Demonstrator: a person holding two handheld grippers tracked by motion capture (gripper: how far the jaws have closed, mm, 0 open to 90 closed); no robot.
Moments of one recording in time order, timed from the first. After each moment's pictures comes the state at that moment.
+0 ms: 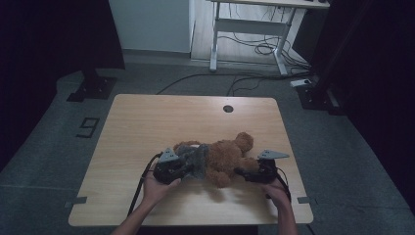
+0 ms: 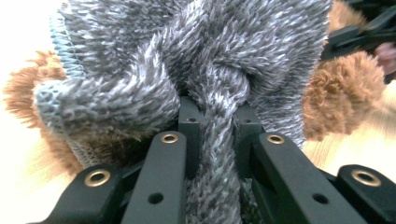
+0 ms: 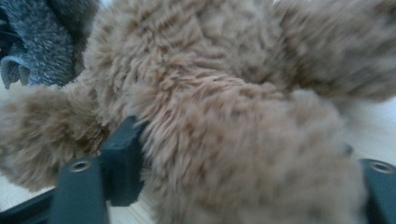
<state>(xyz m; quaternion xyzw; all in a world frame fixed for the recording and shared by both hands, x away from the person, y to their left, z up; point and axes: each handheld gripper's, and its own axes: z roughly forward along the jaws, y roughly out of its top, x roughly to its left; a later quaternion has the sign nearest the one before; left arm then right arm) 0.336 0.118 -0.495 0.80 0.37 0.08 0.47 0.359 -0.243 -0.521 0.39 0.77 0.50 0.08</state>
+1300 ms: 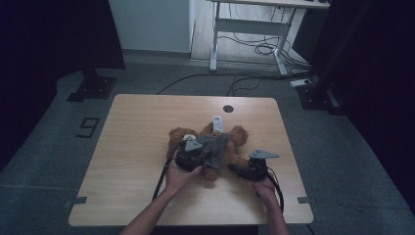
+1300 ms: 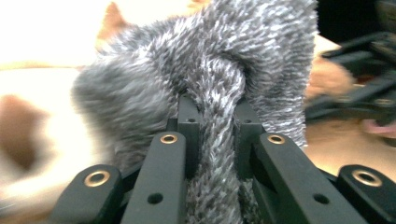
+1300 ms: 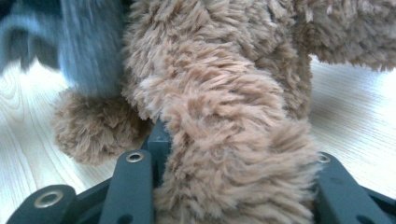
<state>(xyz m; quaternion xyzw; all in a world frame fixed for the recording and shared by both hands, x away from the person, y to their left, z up) 0.371 0.069 -0.471 0.80 0.38 0.15 0.45 0.370 -0.222 -0.538 0.39 0.76 0.50 0.10</state>
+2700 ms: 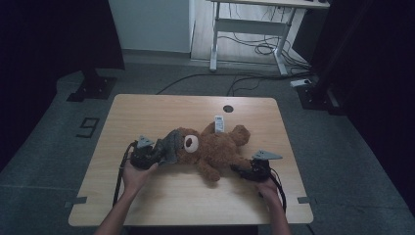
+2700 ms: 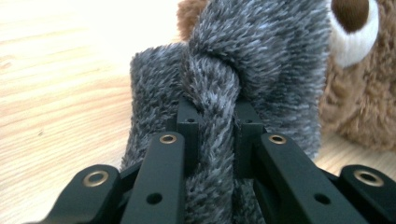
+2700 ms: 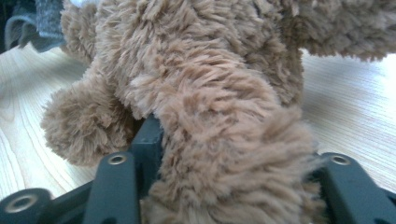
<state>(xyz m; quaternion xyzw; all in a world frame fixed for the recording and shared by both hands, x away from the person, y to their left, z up) 0.367 0.191 -0.488 0.76 0.48 0.17 0.40 0.370 -0.232 -0.542 0.39 0.76 0.51 0.11</state>
